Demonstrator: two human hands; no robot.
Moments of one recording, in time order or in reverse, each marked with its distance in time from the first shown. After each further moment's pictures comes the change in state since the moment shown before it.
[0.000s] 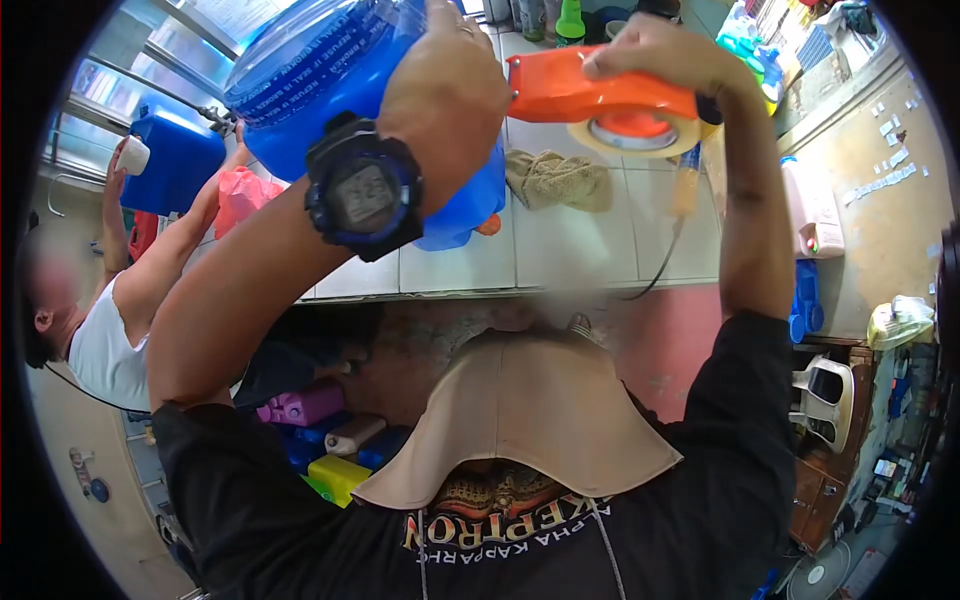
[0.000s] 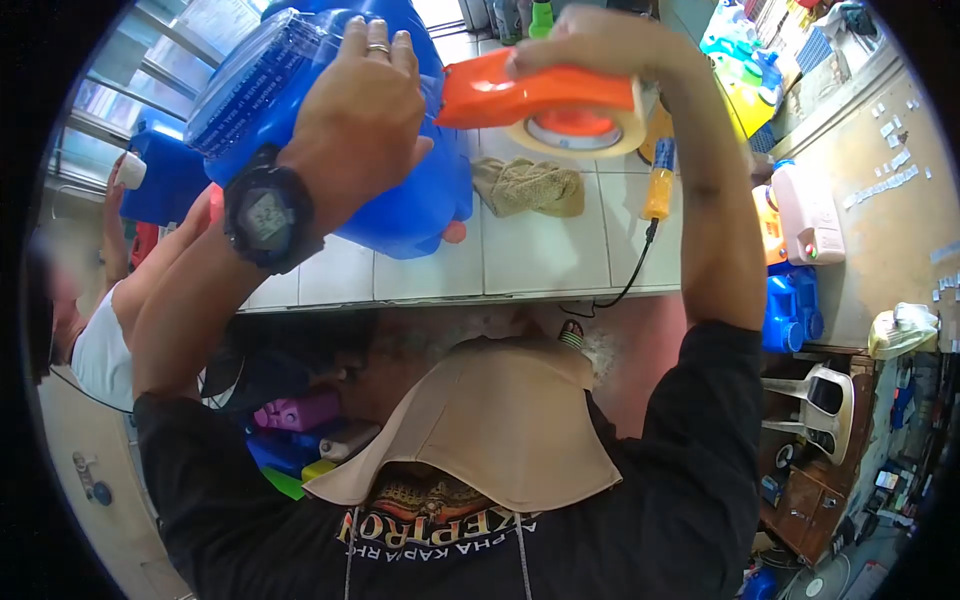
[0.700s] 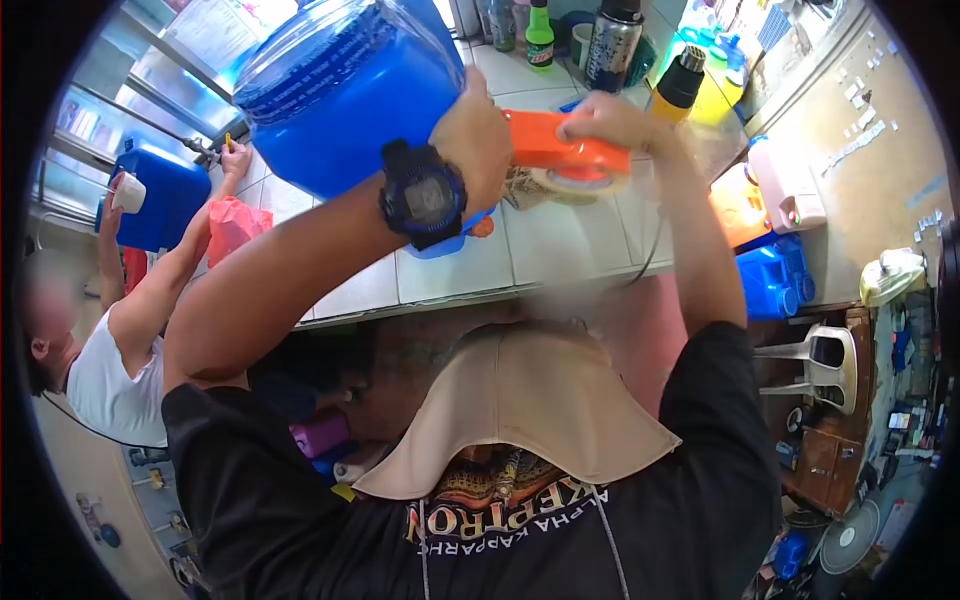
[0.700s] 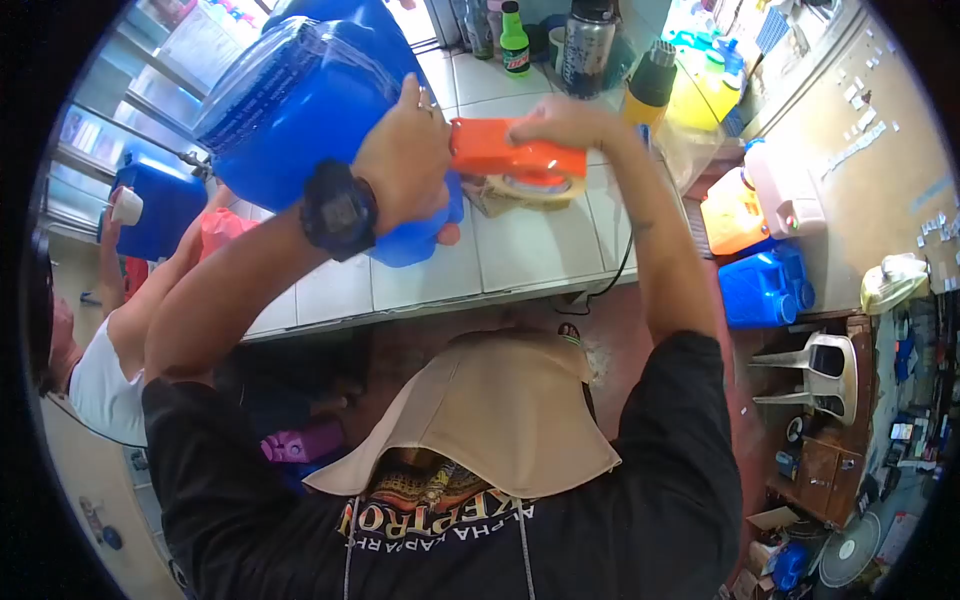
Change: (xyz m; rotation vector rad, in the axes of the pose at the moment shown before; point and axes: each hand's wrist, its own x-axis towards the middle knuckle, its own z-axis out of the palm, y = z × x) left_hand 0.005 0.032 0.018 -0.026 -0.146 0.275; right_hand -0.007 0.059 0.096 0.297 0.007 0.045
